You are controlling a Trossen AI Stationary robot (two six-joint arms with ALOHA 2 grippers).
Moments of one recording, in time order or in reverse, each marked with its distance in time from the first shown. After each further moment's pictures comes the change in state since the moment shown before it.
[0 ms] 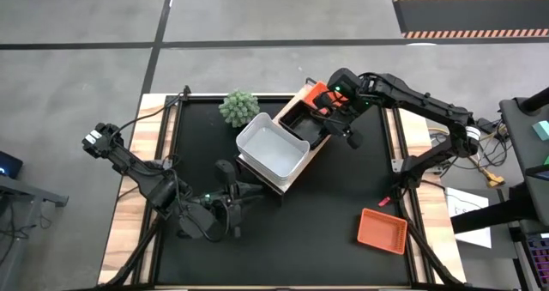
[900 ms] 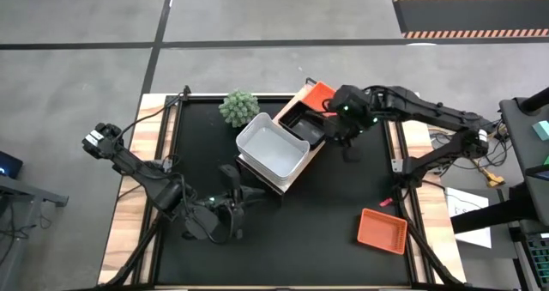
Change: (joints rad) left arm 0.006 0.001 -0.104 0.098 0.028 0.025; right arm 0.183 -0.071 0.023 -0.064 0.197 0.727
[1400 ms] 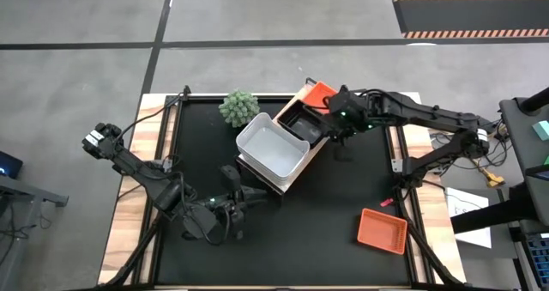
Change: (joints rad) left arm 0.000 0.000 -0.013 0.085 -0.001 0.126; right arm 0.049 -0.007 -0.067 0.111 0.258 0.114
